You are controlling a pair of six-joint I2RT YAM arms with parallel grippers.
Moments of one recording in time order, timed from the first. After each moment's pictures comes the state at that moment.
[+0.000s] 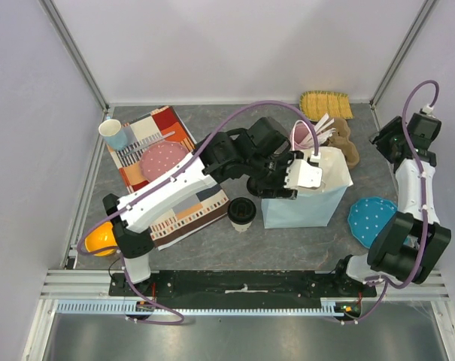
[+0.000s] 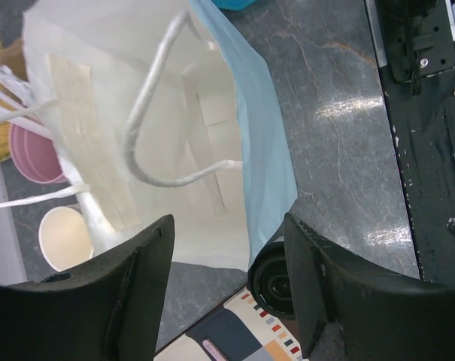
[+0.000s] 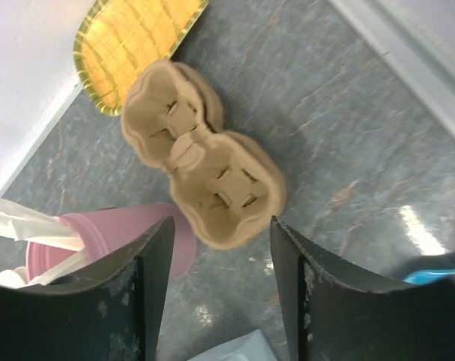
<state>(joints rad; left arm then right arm) -1.10 1.82 2.12 -1.08 0.29 0.71 -0.44 1.40 1.18 -0.38 -0.16 0.49</state>
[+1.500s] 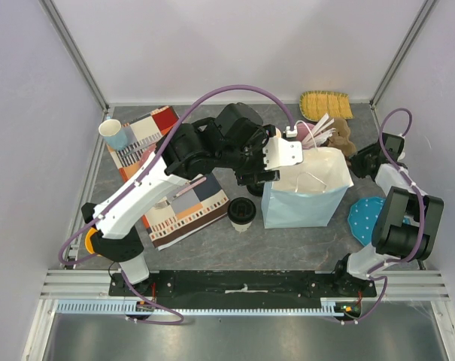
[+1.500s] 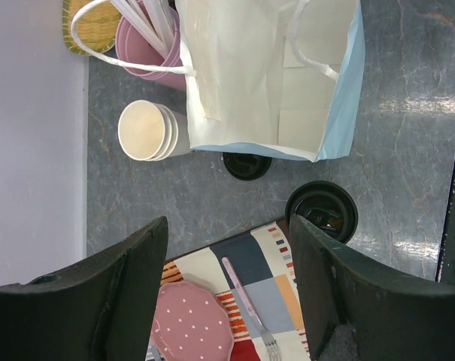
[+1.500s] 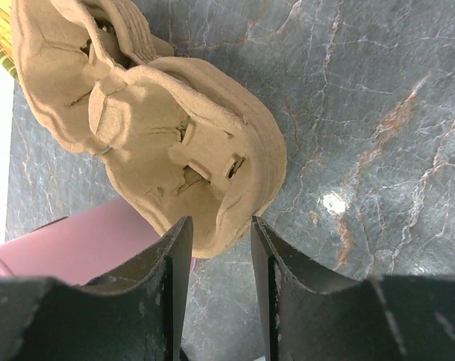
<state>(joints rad) -1.08 1.74 2.30 -1.24 0.00 0.59 -0.34 1.57 0.95 -0.17 -0.13 0.83</state>
